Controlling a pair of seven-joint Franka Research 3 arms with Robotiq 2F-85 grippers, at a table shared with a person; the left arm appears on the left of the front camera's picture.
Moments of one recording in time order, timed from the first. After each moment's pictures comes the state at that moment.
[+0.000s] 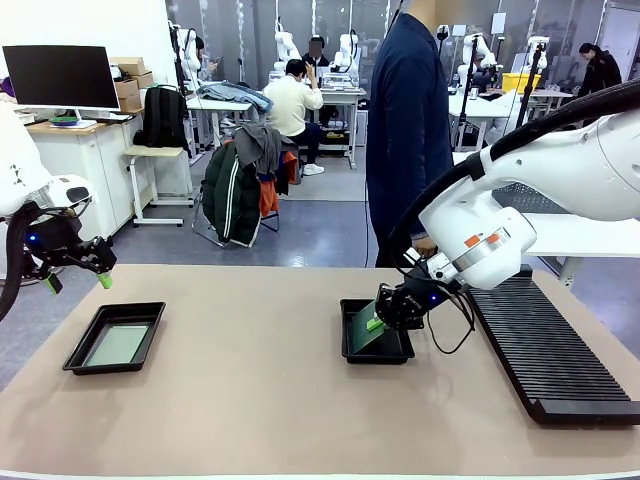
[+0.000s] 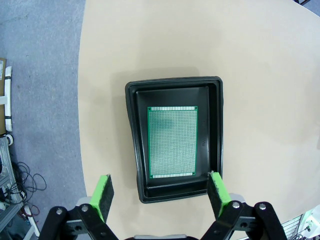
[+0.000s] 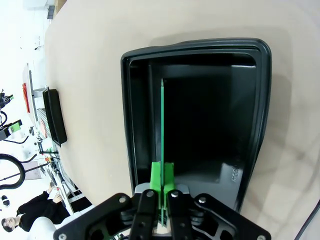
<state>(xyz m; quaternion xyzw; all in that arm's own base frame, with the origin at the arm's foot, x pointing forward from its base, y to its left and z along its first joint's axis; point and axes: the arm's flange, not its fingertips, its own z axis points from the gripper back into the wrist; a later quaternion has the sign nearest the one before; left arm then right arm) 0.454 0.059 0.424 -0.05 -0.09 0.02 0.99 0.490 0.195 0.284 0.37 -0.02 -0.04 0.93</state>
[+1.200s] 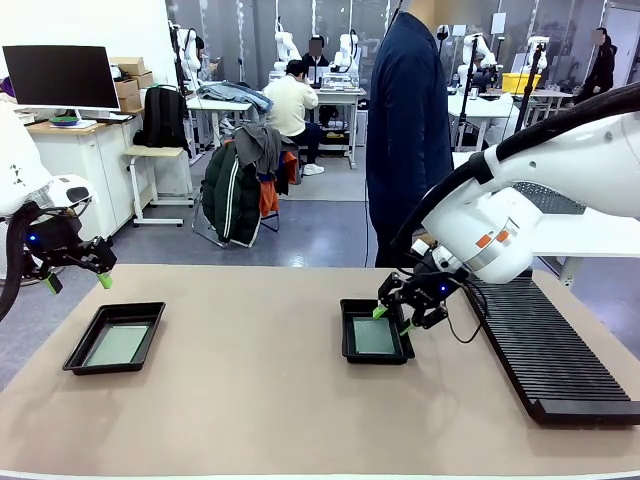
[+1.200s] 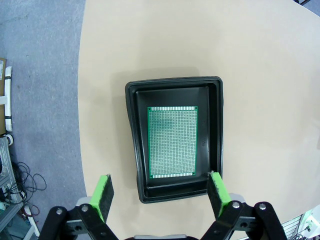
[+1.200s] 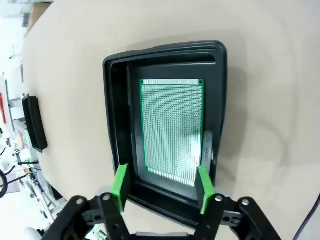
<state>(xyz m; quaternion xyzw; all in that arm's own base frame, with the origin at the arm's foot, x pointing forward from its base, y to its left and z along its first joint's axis) 0.454 0.059 0.424 -0.05 -0.09 0.02 0.99 0.482 0.185 0.317 0.29 -0.04 -0.05 0.96</state>
